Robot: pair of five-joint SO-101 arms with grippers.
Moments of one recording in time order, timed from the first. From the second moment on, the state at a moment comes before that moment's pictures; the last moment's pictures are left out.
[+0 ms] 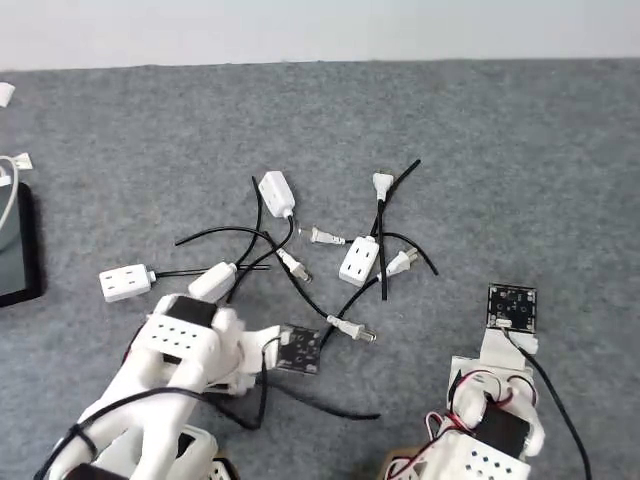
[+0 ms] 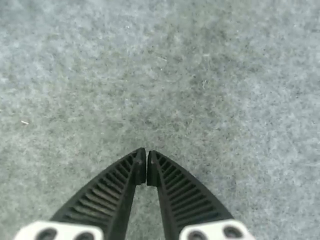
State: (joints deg) left arm 13.5 -30.5 64.0 72.1 -72.7; right arm 23.7 -102.4 95.5 74.7 16.2
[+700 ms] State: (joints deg) left arm 20.1 -46.7 75.0 44.6 7.0; right arm 23.7 -102.4 95.5 74.7 16.2
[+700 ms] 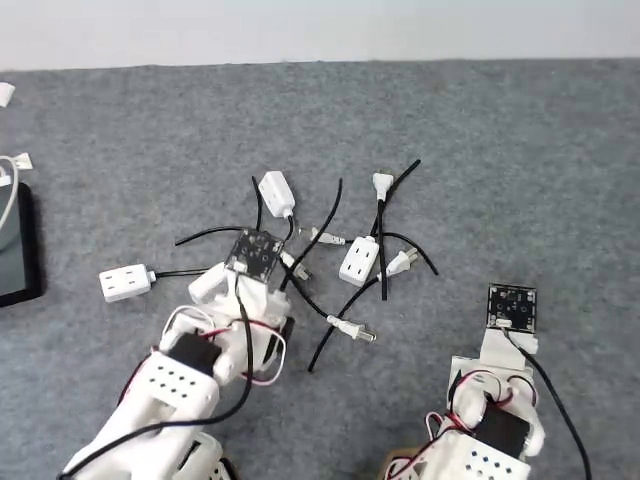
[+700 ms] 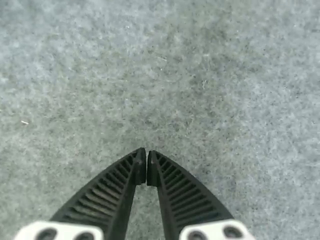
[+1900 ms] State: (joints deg) left arm 14.3 -68.1 81.7 57.6 20.3; right arm 23.7 -102.4 95.5 68.0 19.5
